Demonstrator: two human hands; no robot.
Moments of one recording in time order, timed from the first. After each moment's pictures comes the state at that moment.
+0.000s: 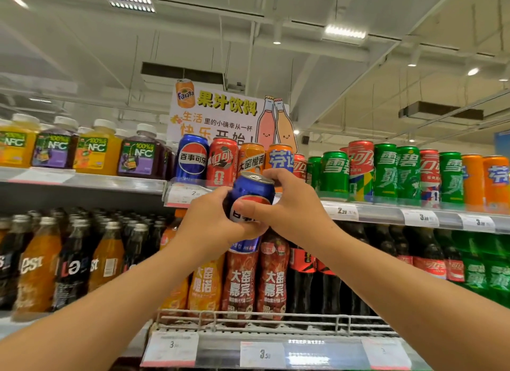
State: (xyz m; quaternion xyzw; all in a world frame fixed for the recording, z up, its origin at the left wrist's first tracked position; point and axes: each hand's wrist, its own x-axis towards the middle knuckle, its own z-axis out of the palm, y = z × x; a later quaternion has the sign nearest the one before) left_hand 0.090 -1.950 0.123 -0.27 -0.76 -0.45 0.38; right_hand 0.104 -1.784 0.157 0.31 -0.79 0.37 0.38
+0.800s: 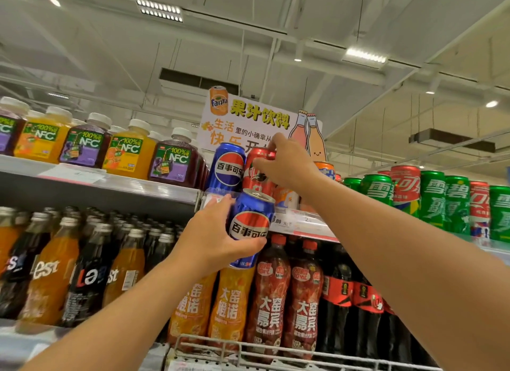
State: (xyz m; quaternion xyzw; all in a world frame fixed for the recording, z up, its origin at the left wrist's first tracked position) left_hand 0.036 -2.019 0.113 -0.26 -0.77 -0.40 0.43; right_hand 0.015 -1.871 0.264 0.21 -0.86 0.15 0.43
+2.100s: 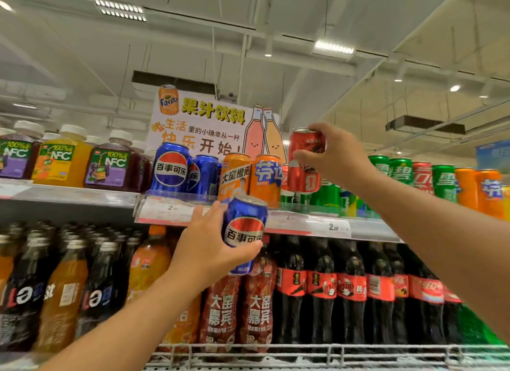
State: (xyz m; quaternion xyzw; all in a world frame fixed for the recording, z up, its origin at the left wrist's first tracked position) left_hand 0.038 -1.924 0.113 -0.21 -0.79 -0.34 0.46; right_hand 0.039 -1.689 0.270 0.24 -0.78 0.23 0.52
